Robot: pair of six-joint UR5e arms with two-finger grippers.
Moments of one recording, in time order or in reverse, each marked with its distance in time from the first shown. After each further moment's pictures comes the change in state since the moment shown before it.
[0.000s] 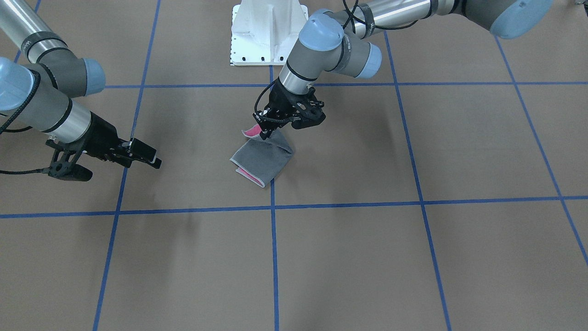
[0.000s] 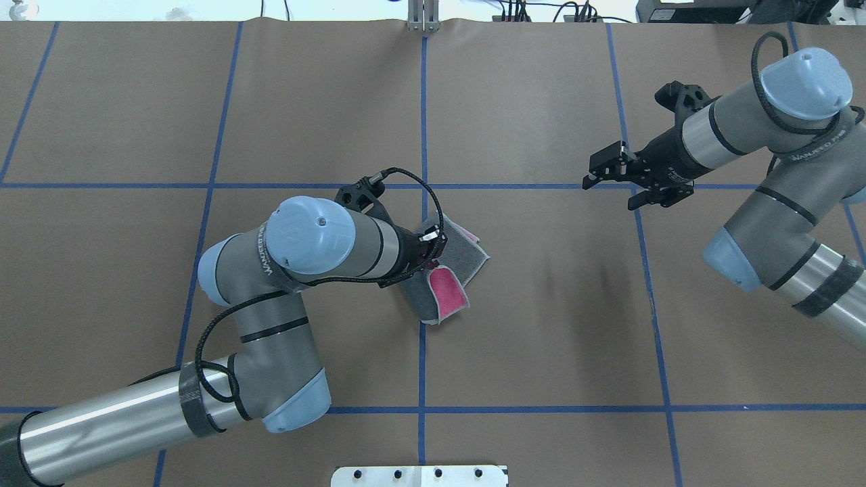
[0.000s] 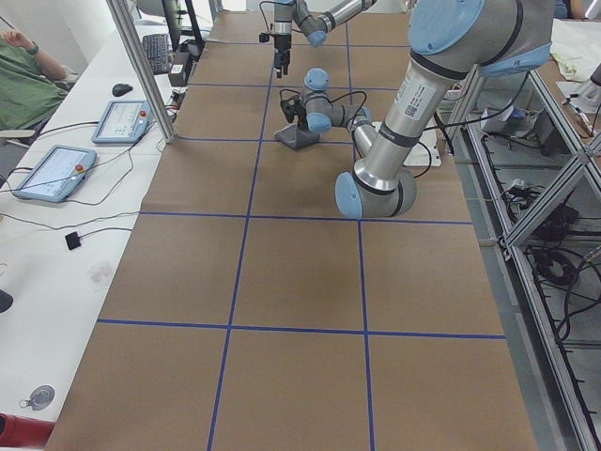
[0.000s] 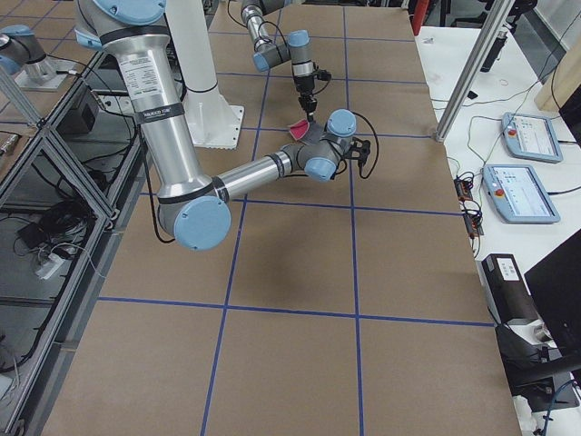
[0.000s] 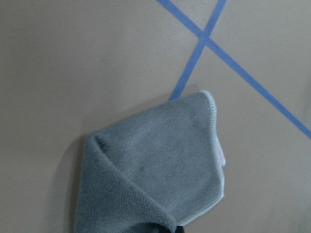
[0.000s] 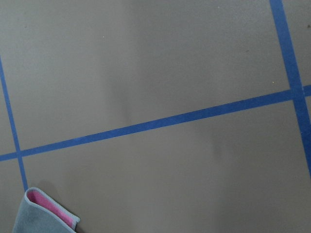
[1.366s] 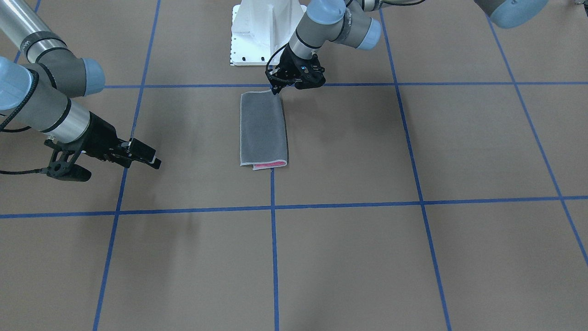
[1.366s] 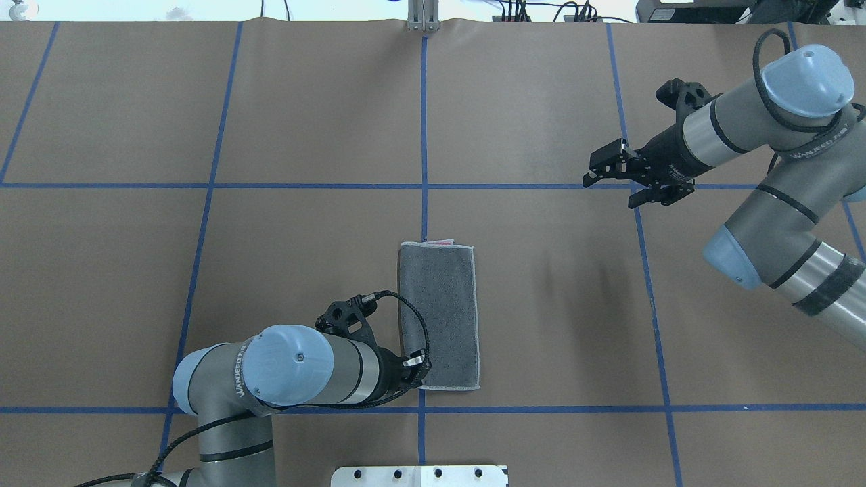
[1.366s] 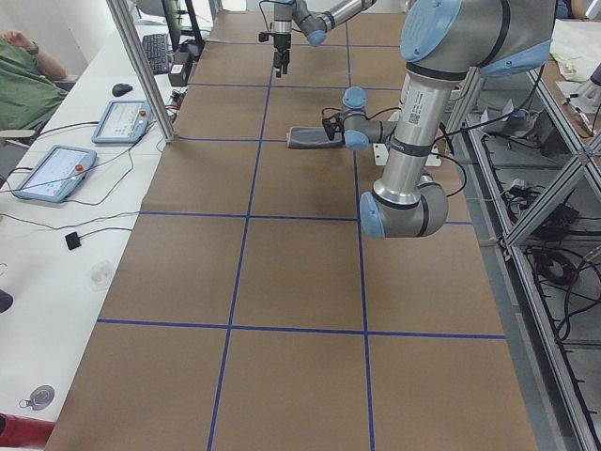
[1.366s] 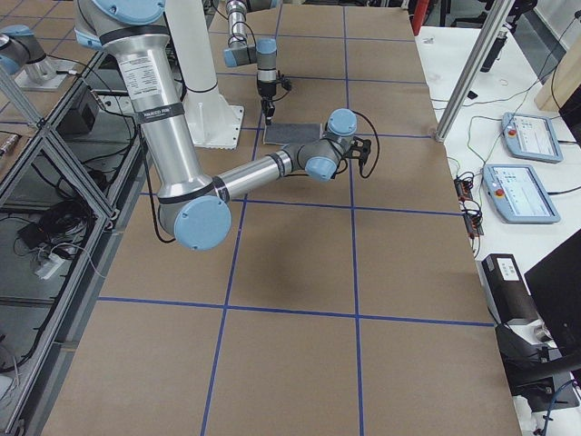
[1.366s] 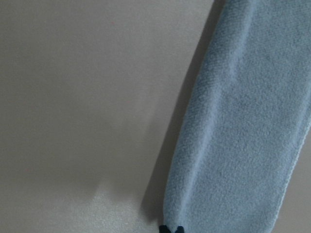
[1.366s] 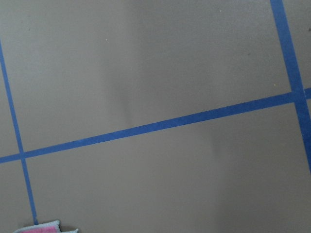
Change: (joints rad) left arm 0.226 0.206 -0.202 0.026 0.019 0.005; right arm 0.005 0.002 0.003 -0.001 0.002 0.003
